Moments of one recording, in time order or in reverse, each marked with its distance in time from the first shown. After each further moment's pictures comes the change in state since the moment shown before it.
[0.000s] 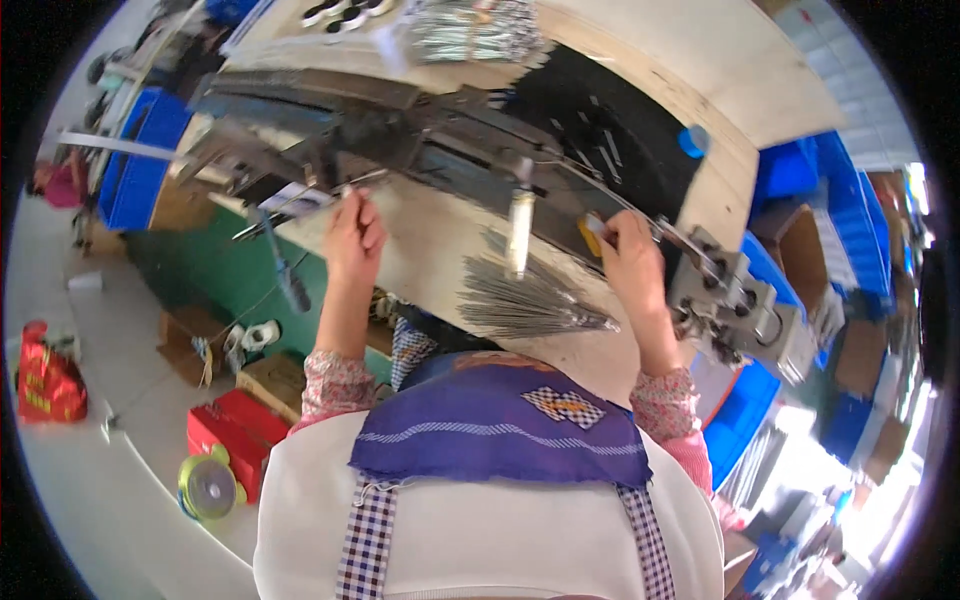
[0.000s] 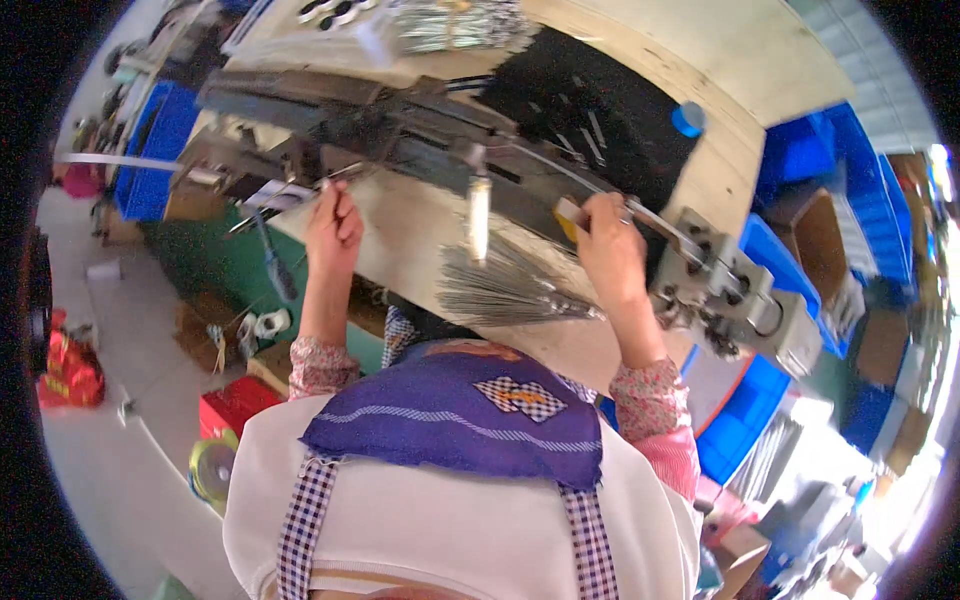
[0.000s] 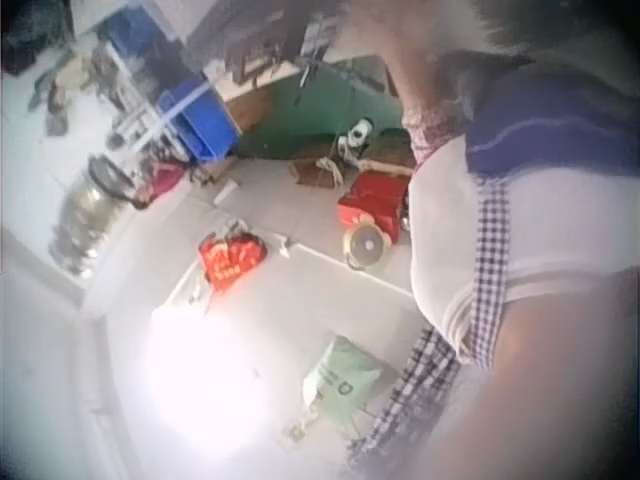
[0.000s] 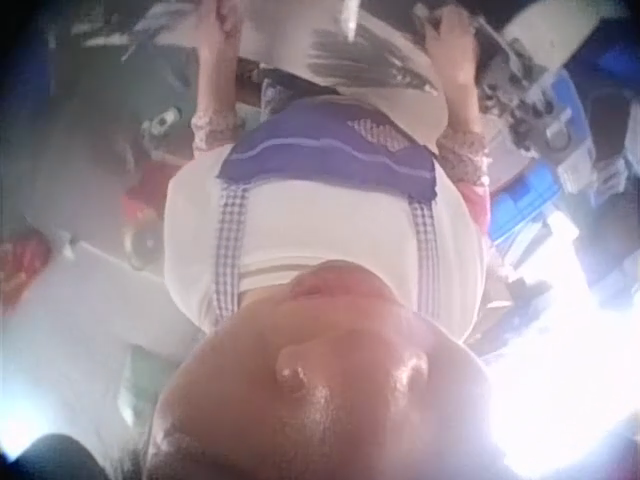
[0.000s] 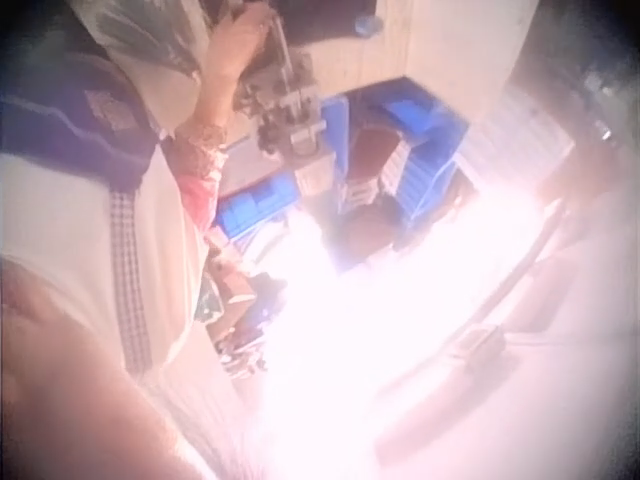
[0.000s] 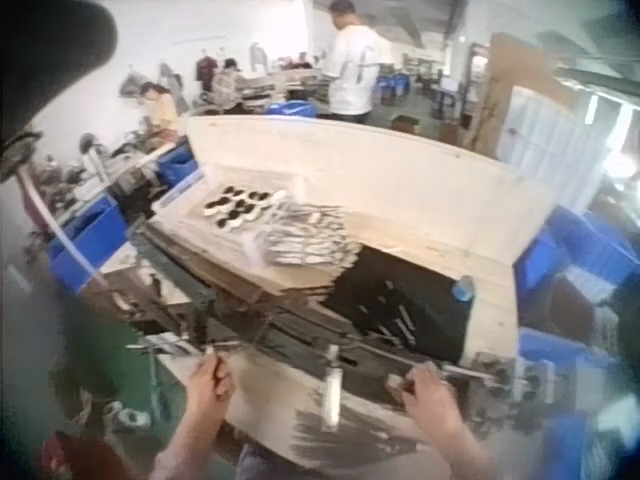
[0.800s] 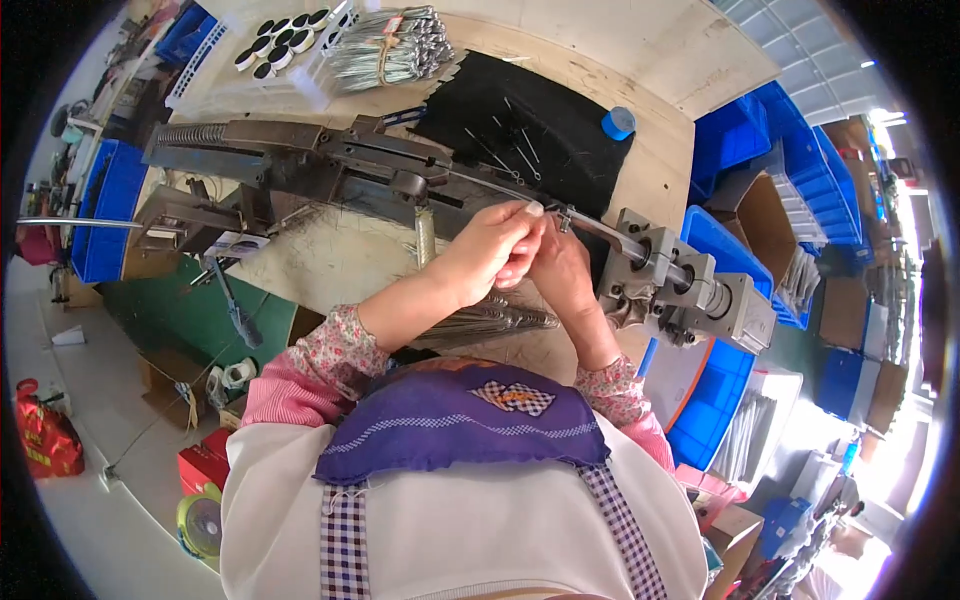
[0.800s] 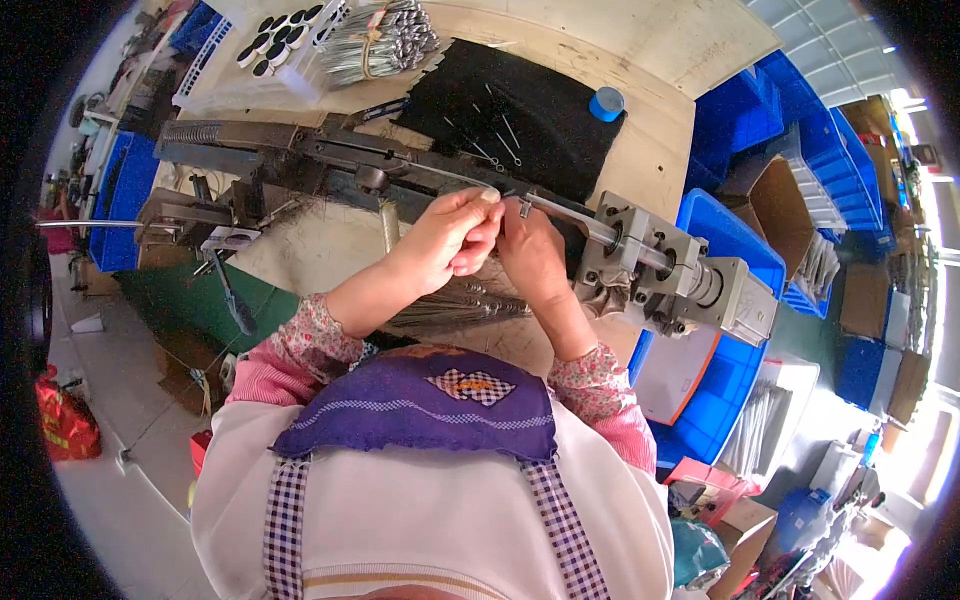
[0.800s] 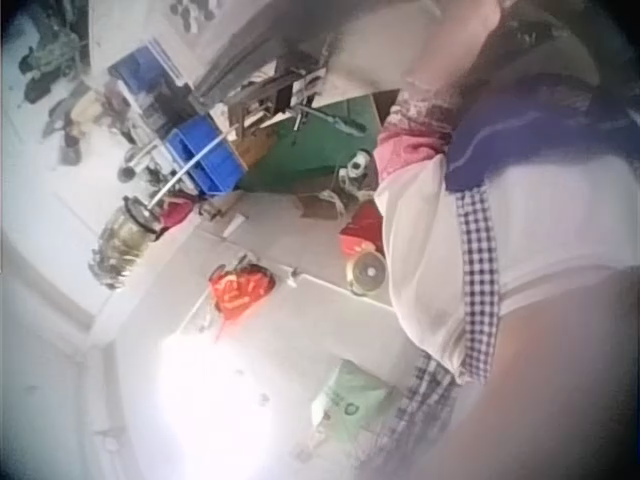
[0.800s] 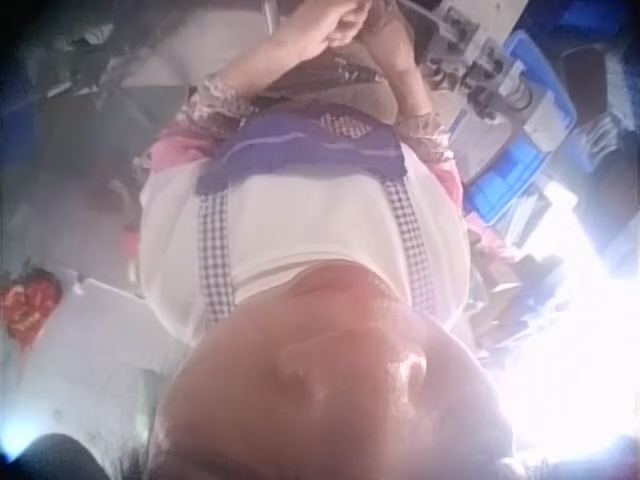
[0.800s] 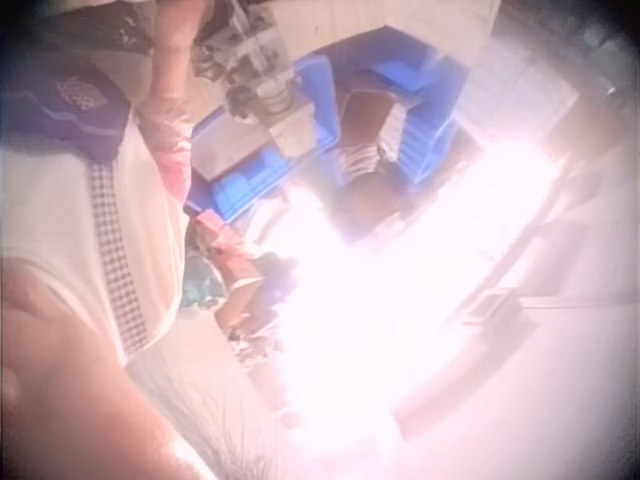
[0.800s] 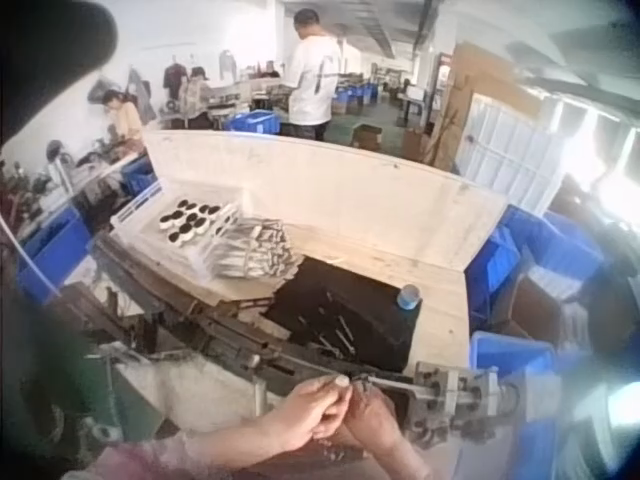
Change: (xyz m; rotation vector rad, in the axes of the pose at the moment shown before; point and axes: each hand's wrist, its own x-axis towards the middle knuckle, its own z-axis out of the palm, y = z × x) left_hand -0.063 -0.075 0.206 0.244 -0.733 -0.620; right_hand -0.008 0.001 -0.002 0.027 0.034 -0.001
